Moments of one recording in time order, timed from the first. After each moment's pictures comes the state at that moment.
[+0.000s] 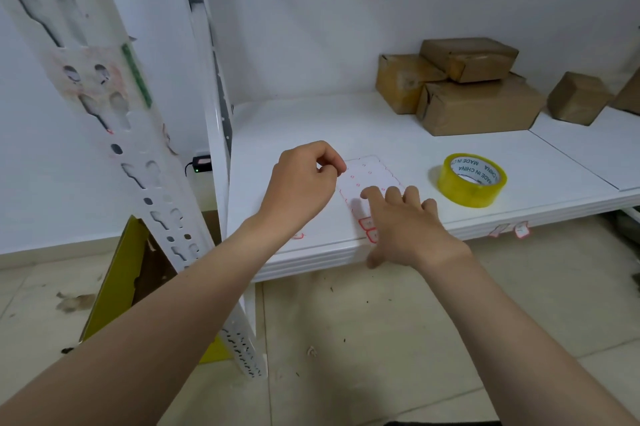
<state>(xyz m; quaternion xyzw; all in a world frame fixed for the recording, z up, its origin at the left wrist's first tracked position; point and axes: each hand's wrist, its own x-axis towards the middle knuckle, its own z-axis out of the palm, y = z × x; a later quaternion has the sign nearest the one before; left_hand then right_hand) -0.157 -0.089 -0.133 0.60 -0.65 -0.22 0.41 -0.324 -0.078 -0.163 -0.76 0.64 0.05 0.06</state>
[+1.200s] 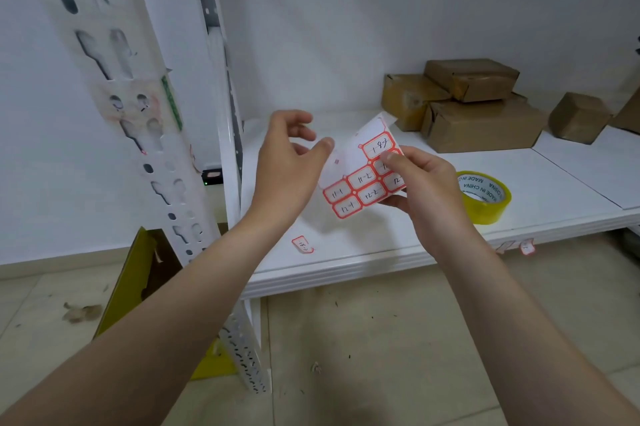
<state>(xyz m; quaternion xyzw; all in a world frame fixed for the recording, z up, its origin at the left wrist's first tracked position) -0.139 -0.083 -0.093 0.56 -0.54 -0.24 0.58 -0.315 -0.086 -0.108 -0.46 0.51 -0.55 0.47</state>
